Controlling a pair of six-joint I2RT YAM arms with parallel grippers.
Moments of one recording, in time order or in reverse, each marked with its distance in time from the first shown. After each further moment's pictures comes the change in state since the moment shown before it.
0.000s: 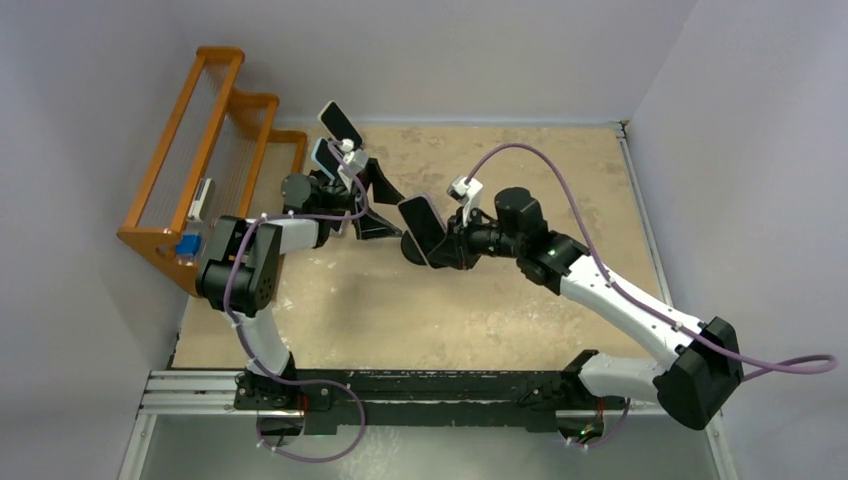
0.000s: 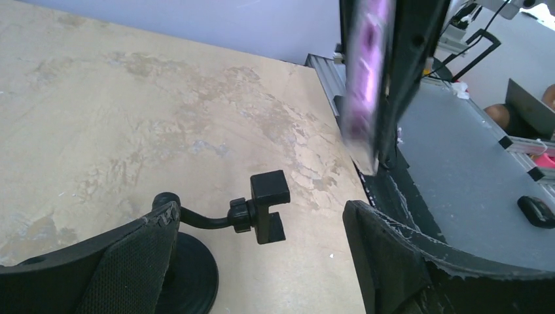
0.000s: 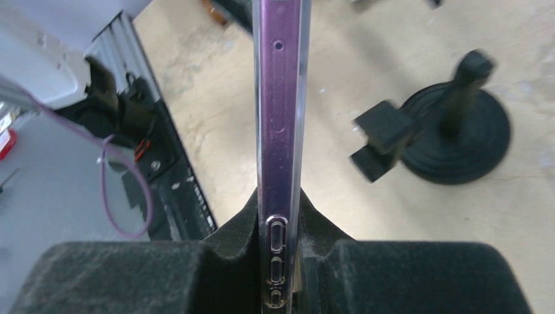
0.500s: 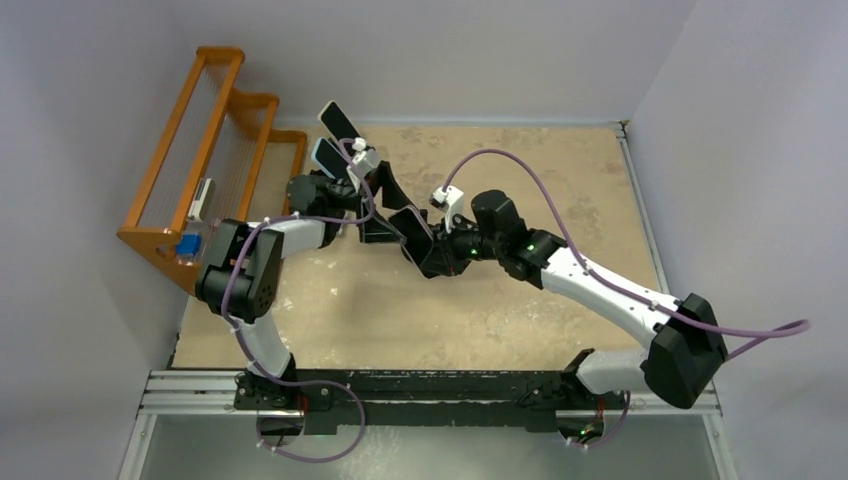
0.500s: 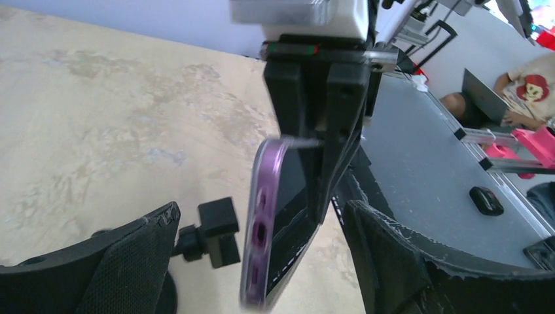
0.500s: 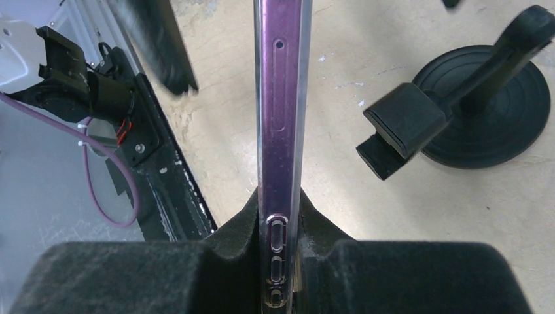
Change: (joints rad) left arm -0.045 -0.018 0.033 0.070 0.037 -0.187; right arm 0.085 0.101 0.023 -0.063 0.037 -0.016
